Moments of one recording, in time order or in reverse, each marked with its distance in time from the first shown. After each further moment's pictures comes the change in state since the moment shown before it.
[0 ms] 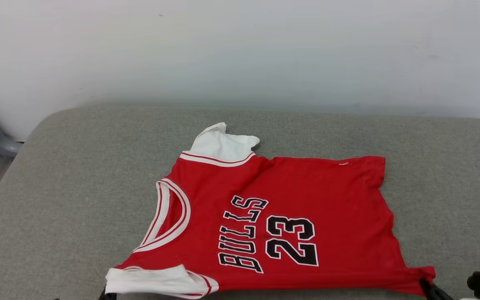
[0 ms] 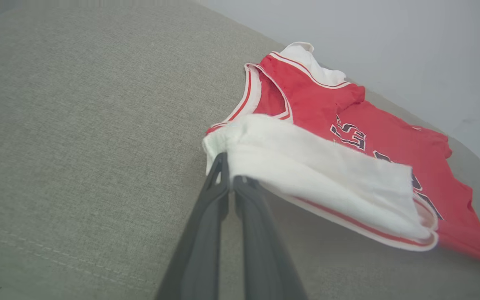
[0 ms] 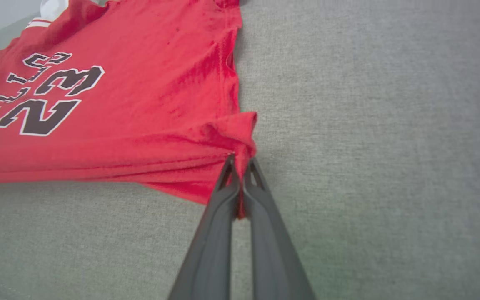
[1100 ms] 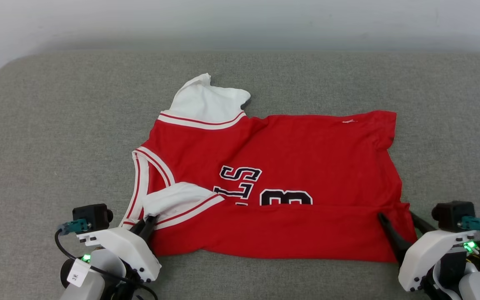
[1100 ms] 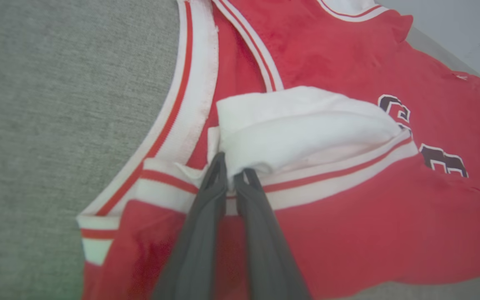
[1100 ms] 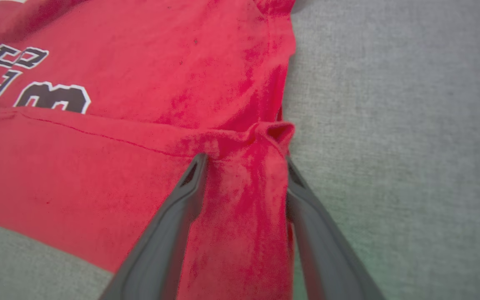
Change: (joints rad) left arm -0.560 -0.016 -0.138 0.508 -0.053 -0.205 0.184; right arm -0.280 0.021 0.101 -0.002 -0.091 -0.006 0.117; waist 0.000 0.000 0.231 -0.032
